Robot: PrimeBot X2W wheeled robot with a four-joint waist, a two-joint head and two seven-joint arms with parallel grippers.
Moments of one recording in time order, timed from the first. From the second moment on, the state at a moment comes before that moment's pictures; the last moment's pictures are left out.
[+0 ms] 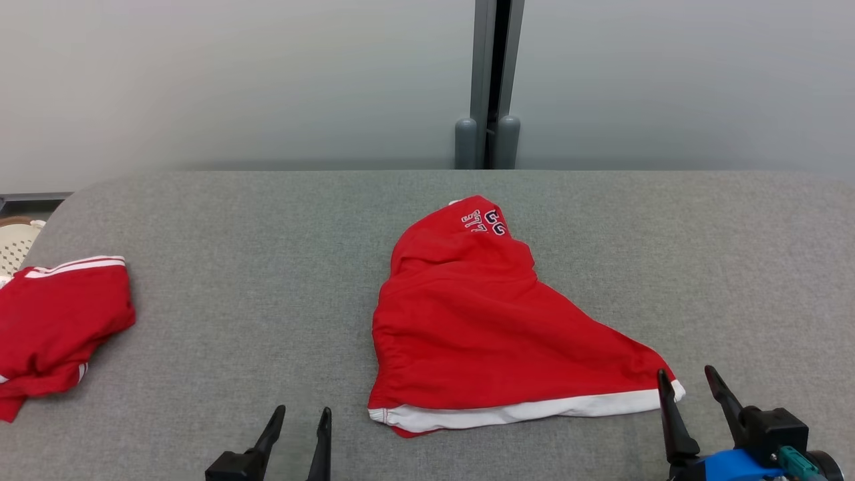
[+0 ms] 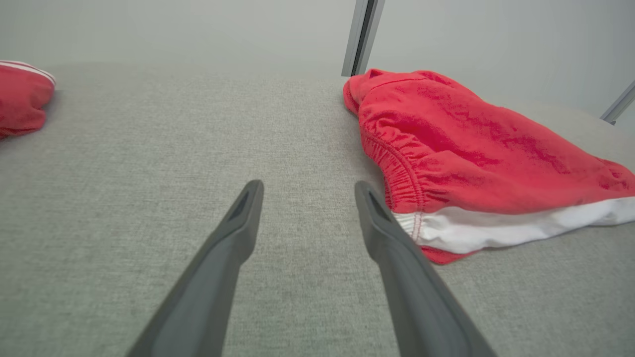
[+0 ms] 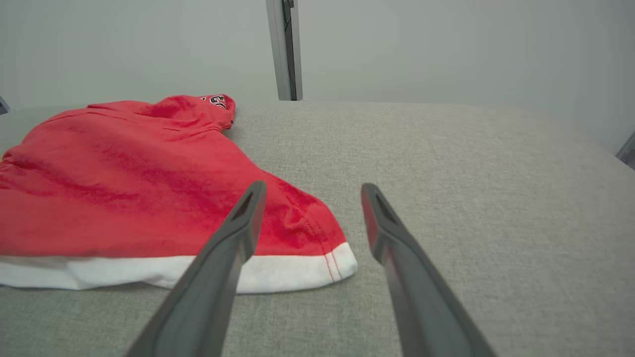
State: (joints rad) left arm 0.04 0.05 -0.16 0.44 -0.19 -0.12 -0.26; right arm -0.03 -0.05 -0.09 0.40 0.04 0.13 -0.26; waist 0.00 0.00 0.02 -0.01
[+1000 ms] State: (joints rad) left arm -0.12 0.14 -0.51 0.51 -0.44 -0.13 -0.26; right arm -0.10 -0.05 -0.07 0.41 0.06 0.13 -0.26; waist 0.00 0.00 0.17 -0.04
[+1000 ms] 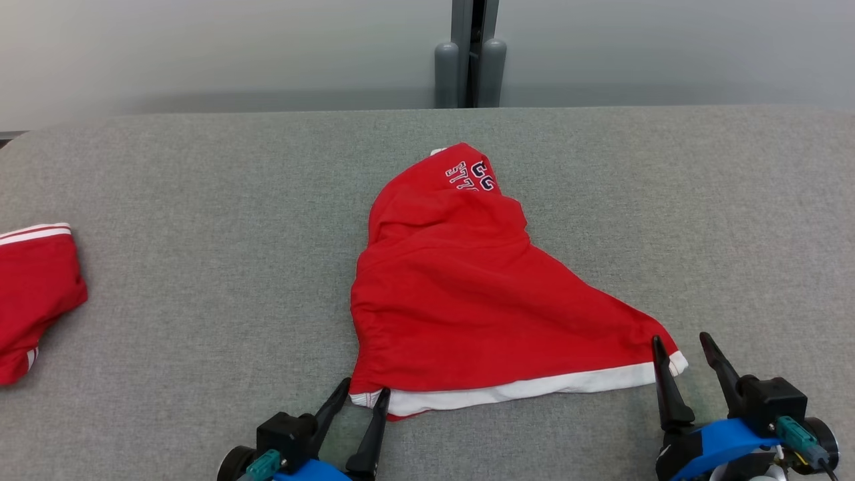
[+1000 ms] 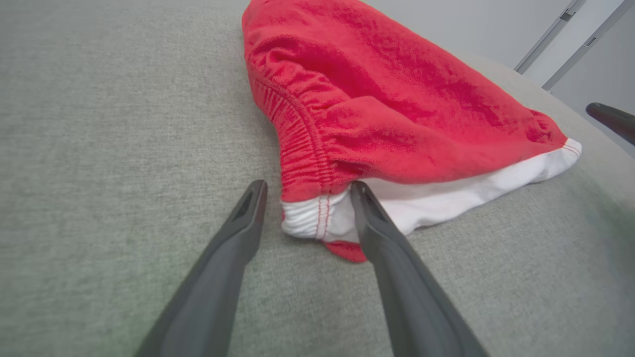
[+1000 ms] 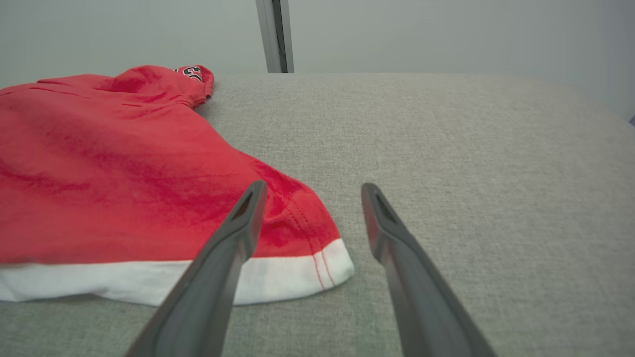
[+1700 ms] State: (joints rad) left arm -0.11 0.18 -0.61 0.49 -0.53 -0.13 -0.26; right arm -0.10 -0.05 -0.12 0.51 0.08 0.13 -0.26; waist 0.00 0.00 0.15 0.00
